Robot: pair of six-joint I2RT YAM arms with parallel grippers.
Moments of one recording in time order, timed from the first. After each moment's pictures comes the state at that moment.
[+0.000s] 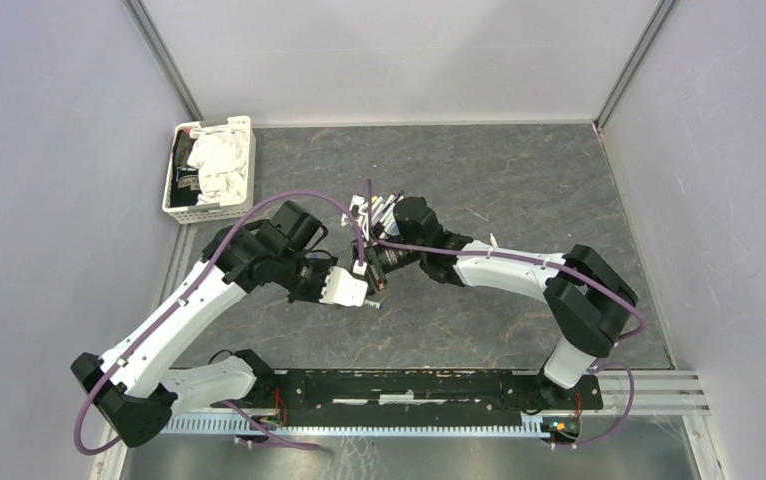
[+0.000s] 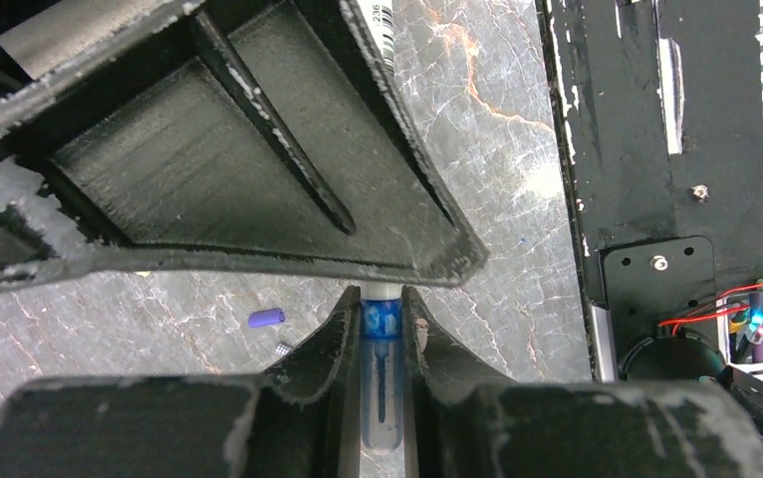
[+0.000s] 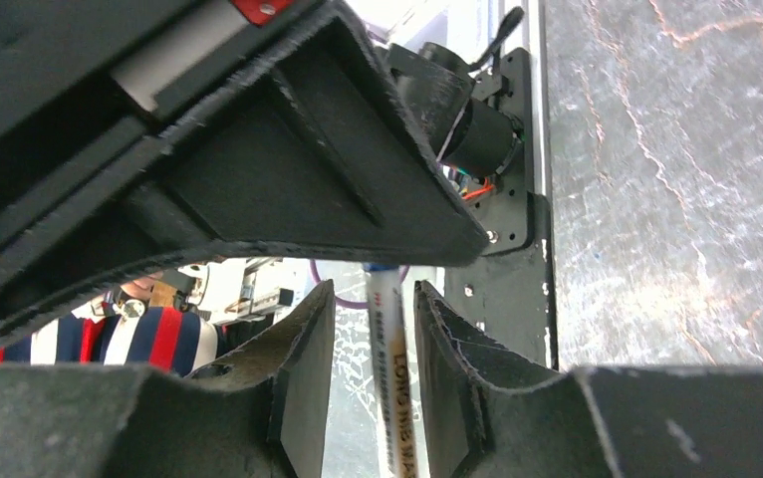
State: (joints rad) left arm -0.69 1.08 1.18 -1.25 0.42 1.11; right arm 0.89 1.68 1.03 0.37 -1.01 0.73
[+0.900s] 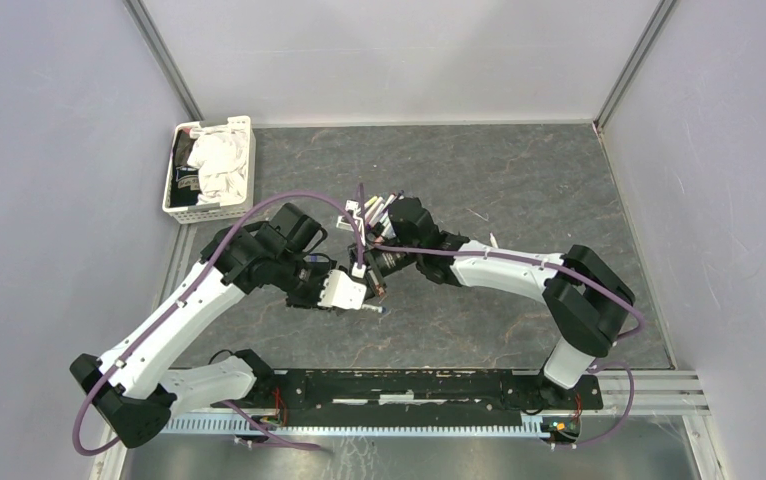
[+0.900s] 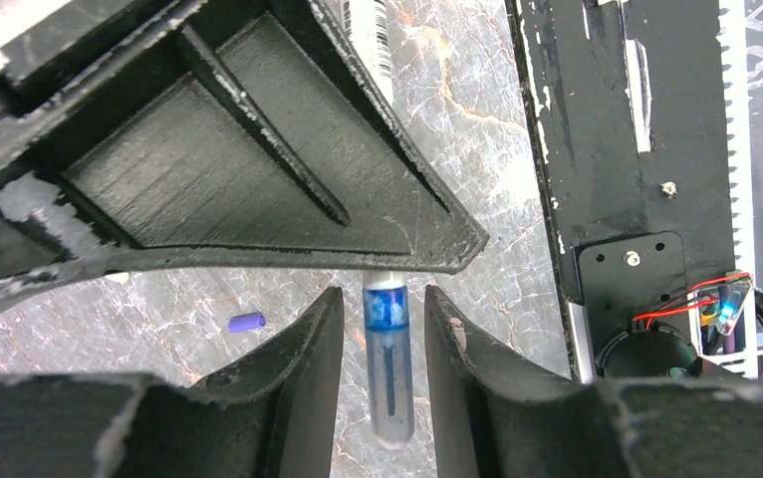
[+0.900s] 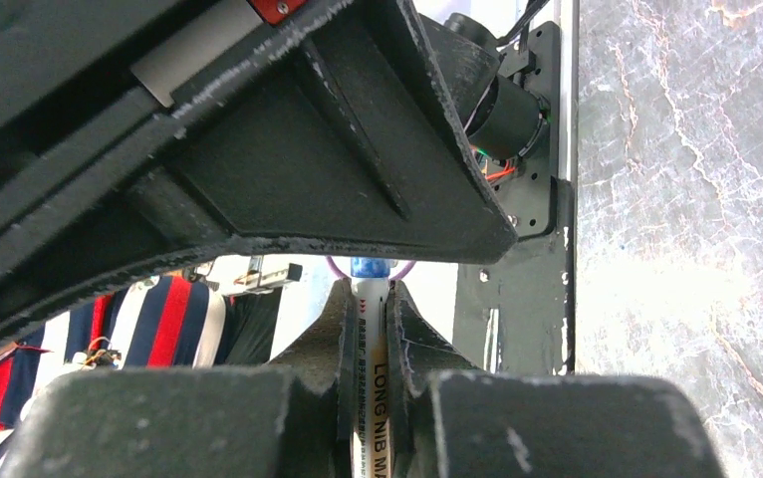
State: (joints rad) left arm -0.70 1.07 1.19 -1.28 0.44 1.10; right arm 0.92 1.69 1.06 0.34 -1.06 0.70
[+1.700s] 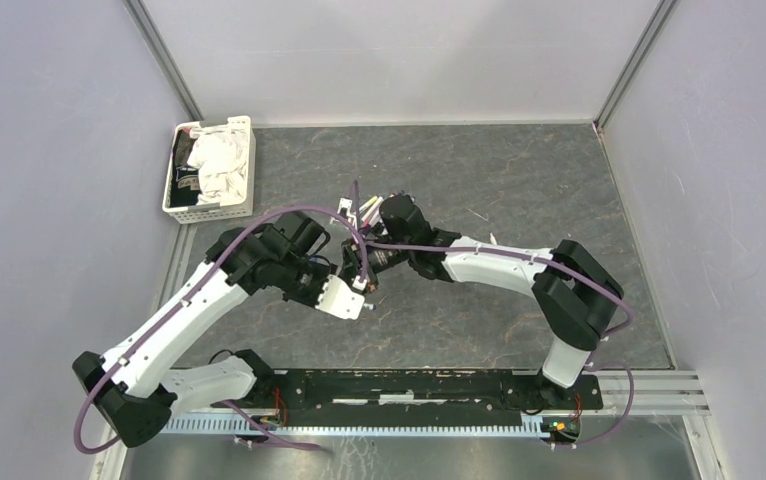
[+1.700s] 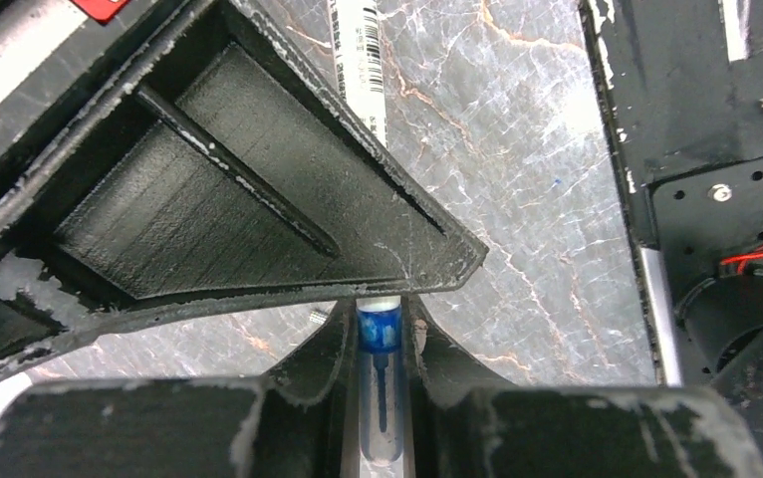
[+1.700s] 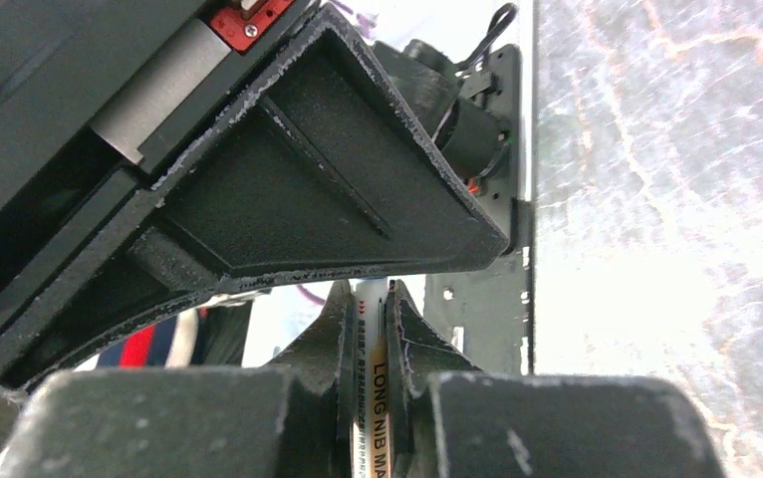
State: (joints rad) left arm -0.70 1.06 1.16 -1.28 0.31 1.25; right arm 0.91 1.76 1.13 0.29 -1.03 0.64
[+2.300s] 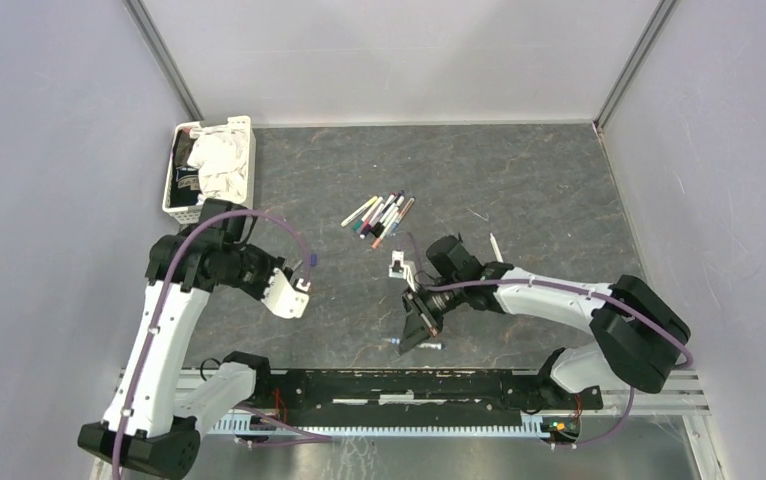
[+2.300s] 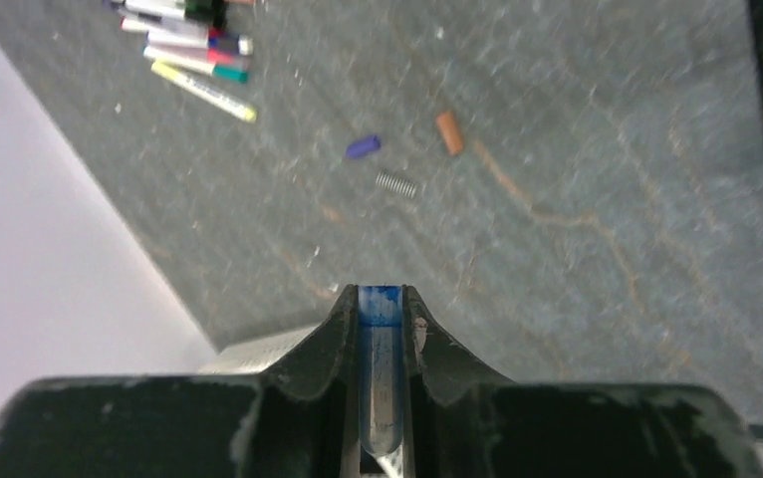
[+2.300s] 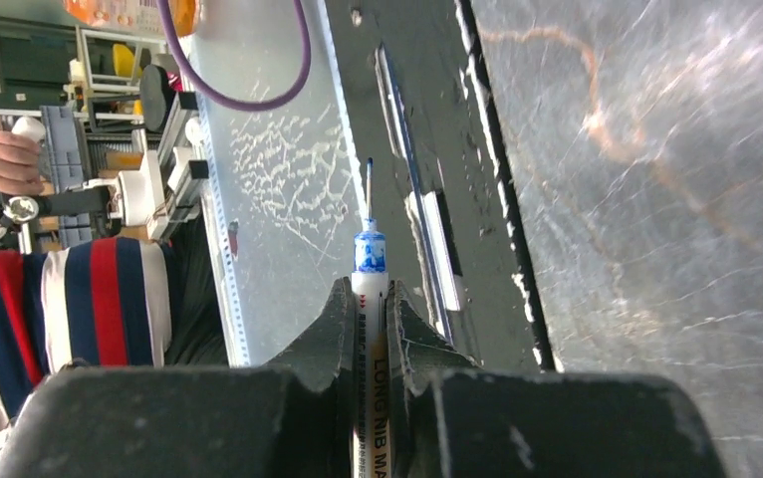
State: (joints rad) left arm -0.18 0.94 1.21 -1.44 0.37 1.88; right arm 0.86 1.41 0.65 -0.11 -0.94 0.36
